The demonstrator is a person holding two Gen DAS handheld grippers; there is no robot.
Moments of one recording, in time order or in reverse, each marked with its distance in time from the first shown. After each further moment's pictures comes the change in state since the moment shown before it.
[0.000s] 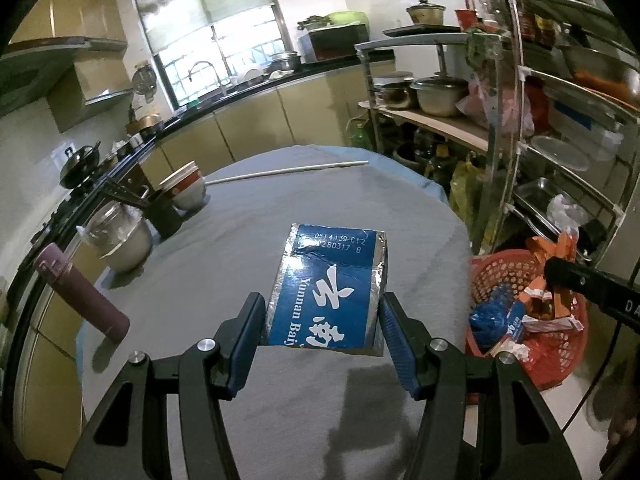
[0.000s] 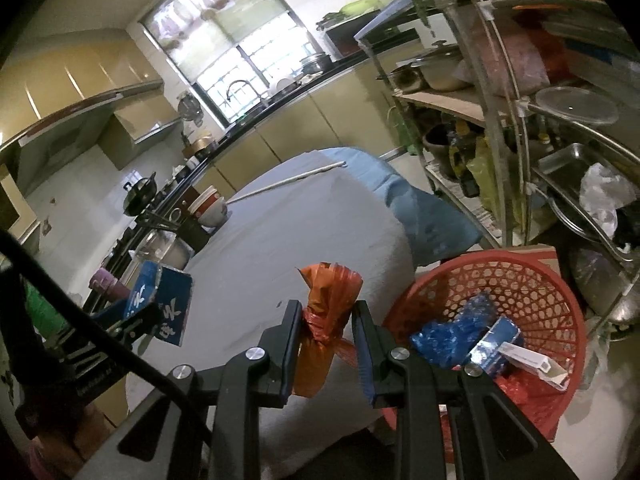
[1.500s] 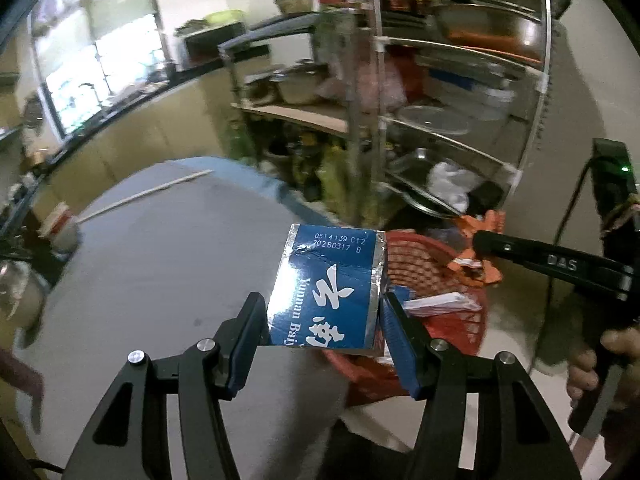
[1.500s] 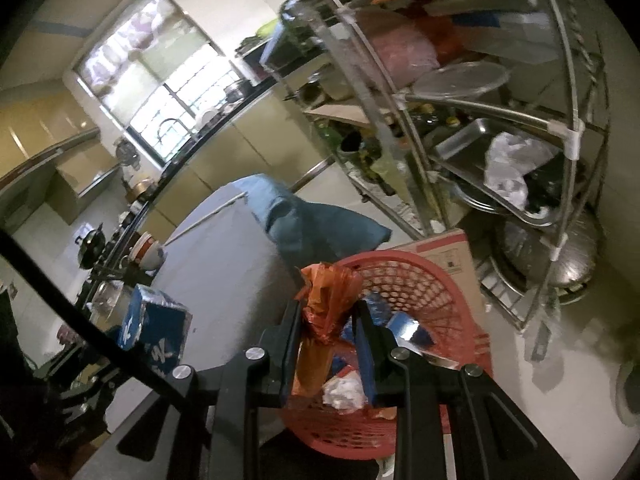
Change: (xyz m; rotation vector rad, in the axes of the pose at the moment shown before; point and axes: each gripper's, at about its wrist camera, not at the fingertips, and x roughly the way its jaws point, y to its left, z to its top) left arm 0.004 -0.114 0.011 0.193 0.022 -0.391; right arm -0.050 -0.111 0.000 0.200 -0.052 -0.179
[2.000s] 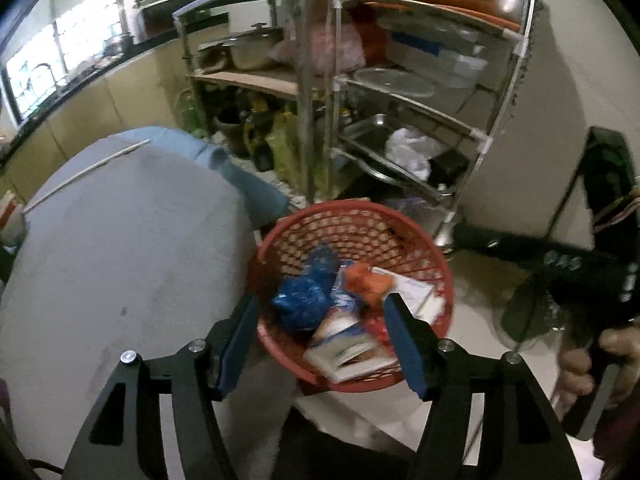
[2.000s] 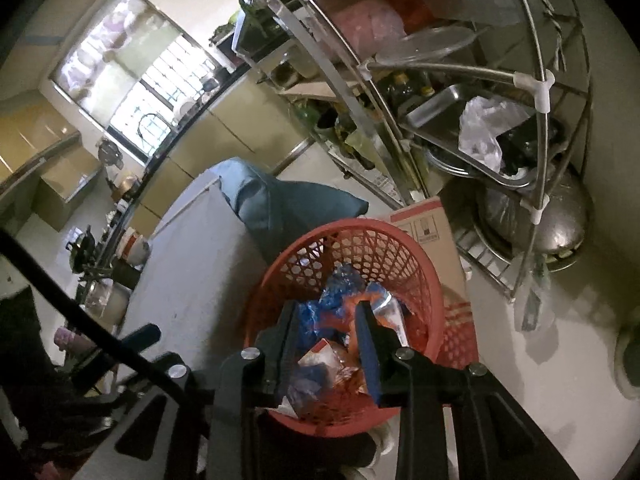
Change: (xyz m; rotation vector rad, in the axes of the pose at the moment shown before) left arm 0.040 -0.024 -0.005 0.014 0.112 -0.117; right arm 0.002 -0.026 -0.008 0.050 0.050 -0.008
